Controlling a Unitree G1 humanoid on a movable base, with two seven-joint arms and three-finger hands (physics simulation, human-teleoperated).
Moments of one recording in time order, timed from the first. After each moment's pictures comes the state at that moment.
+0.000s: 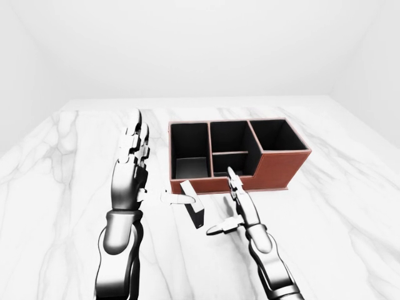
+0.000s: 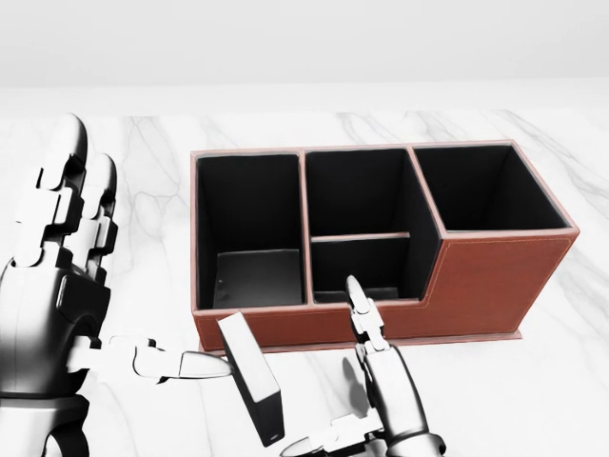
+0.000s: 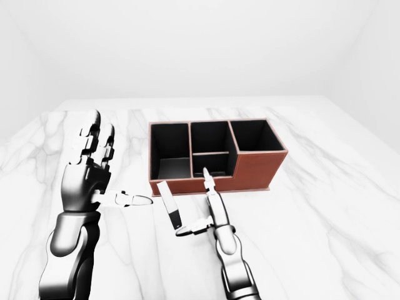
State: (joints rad) left arm 0.00 0.02 0.00 -0.58 0.04 0.09 -0.10; right arm 0.06 0.03 0.16 0.10 -0.18 -0.09 0.05
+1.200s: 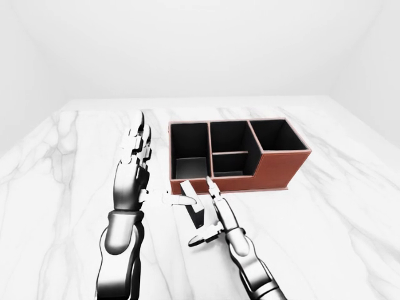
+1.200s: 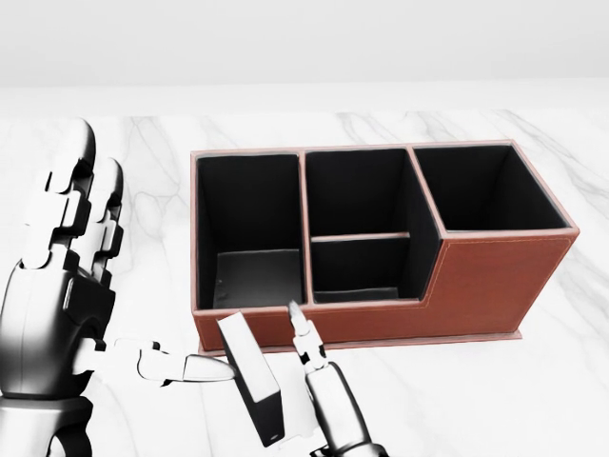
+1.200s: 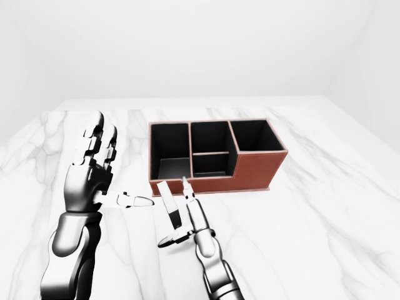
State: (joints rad) left arm 0.01 0.02 0.00 -0.57 0.05 0.09 -0.10; right arm 0.02 0.10 0.29 0.26 -0.27 -0.09 -0.01
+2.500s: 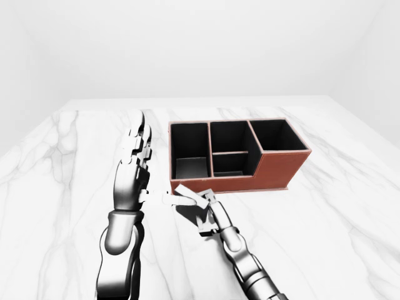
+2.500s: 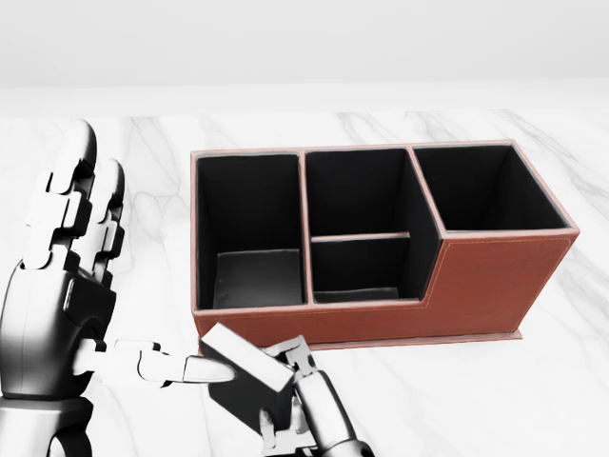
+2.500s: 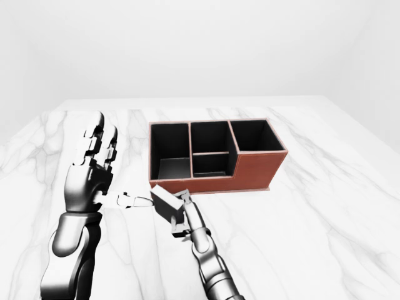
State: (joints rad) left arm 0.01 0.02 0.00 -0.57 0.04 0.09 -0.11; right arm -0.09 0.15 0.24 0.52 -0.33 -0.09 -0.04
